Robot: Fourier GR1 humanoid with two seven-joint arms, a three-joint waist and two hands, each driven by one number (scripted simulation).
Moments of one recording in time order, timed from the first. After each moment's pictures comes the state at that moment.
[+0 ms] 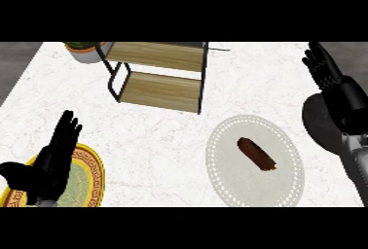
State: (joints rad) left arm 0.05 0.48 -0.30 -1.64 0.43 0.46 -0.03; right arm -0.35 -0.48 0.07 -1.50 -0.17 -0.01 -0.02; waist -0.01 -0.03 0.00
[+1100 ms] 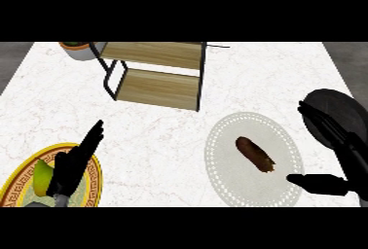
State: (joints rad) left arm -0.03 0.49 -0.40 -1.37 0.31 0.22 -0.03; right arm 0.03 -0.62 0.20 -1.76 0.32 -0.16 -0.14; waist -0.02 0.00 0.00
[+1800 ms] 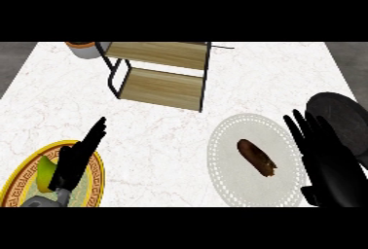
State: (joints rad) left arm -0.07 0.49 -0.40 -1.34 0.30 0.19 -0.02; right arm -0.04 -0.71 0.50 -1.95 1.04 0.07 0.58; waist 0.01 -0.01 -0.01
